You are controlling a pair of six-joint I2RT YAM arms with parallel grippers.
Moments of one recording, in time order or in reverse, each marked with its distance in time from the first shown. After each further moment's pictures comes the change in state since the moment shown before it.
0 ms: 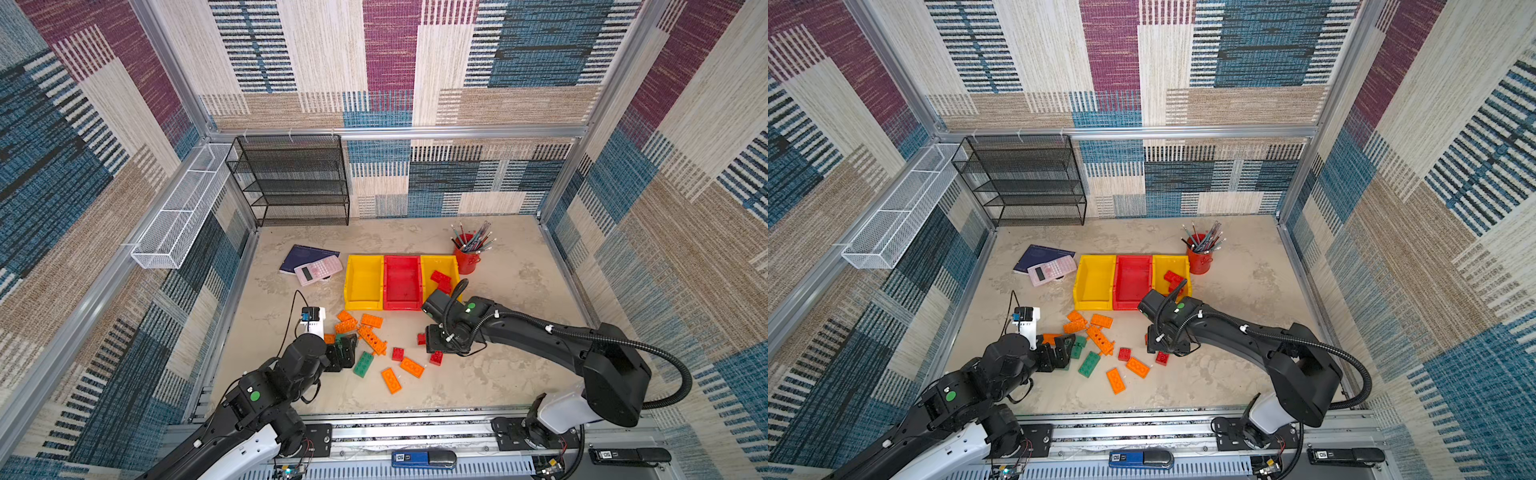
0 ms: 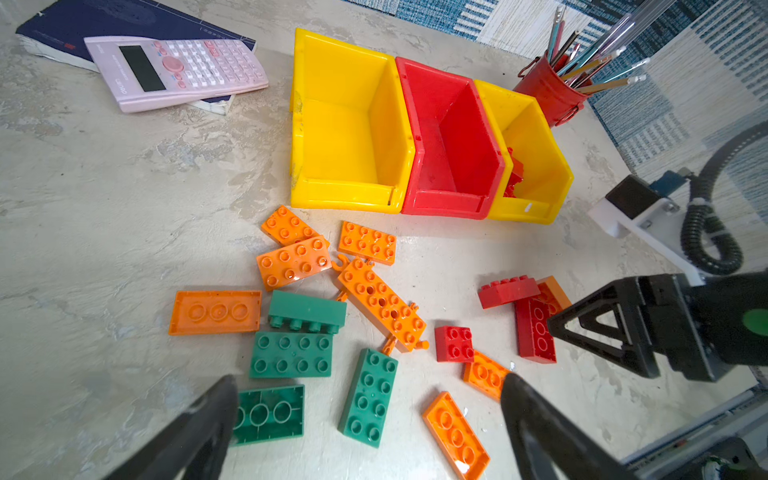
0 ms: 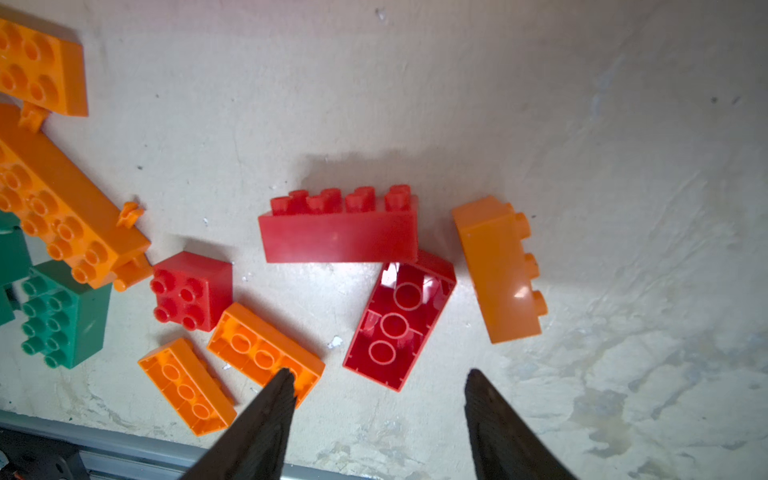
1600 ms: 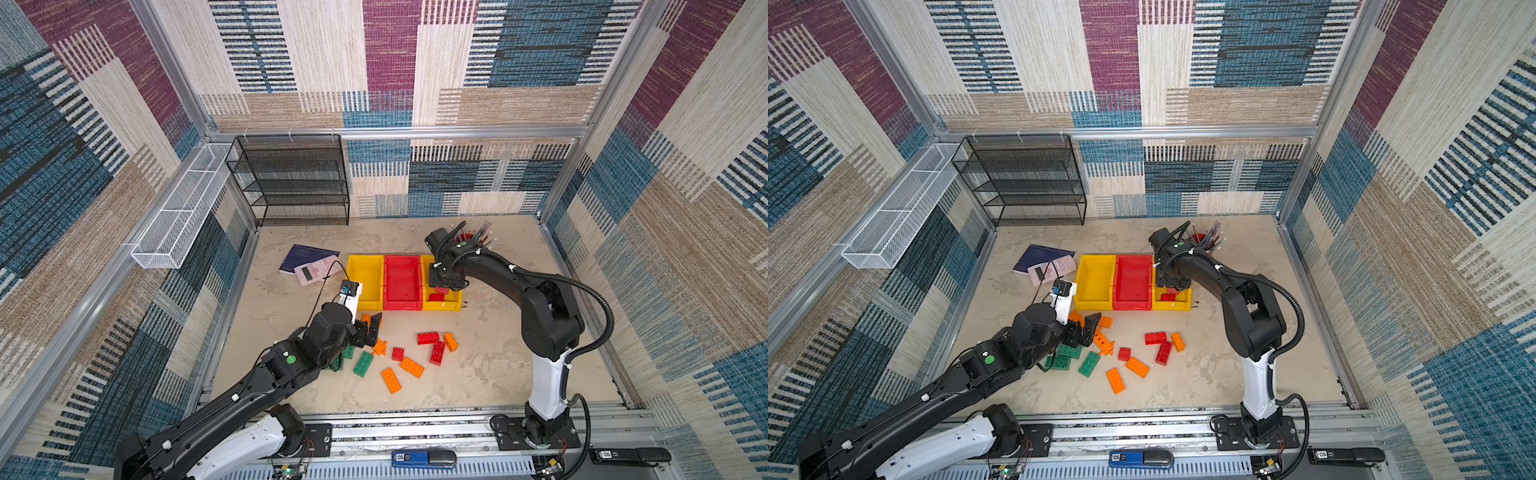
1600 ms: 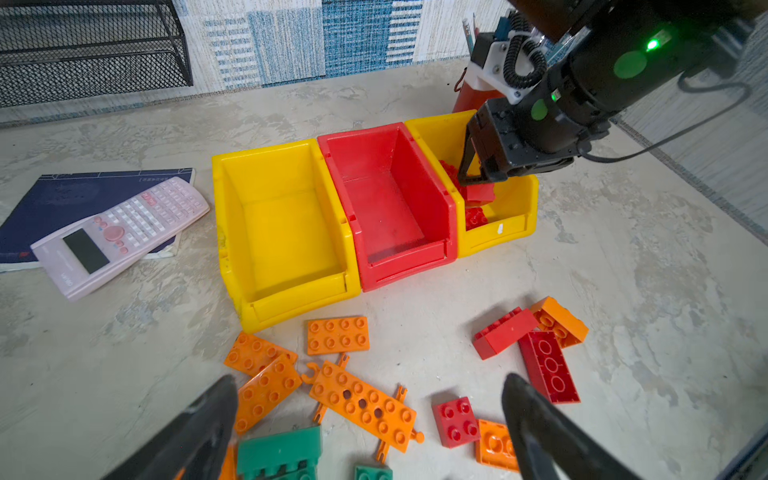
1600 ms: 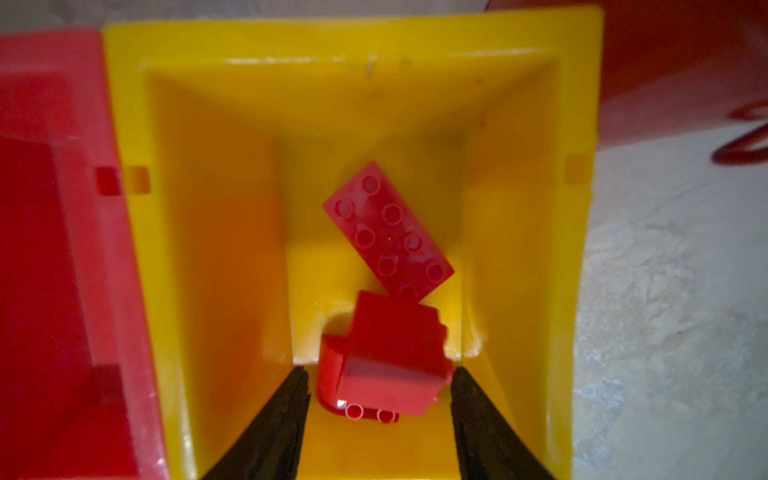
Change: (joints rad) left arm 0.001 0.336 0.141 0.289 0.019 0.365; right arm -0.339 0.468 0.588 -0.019 0.150 -0.303
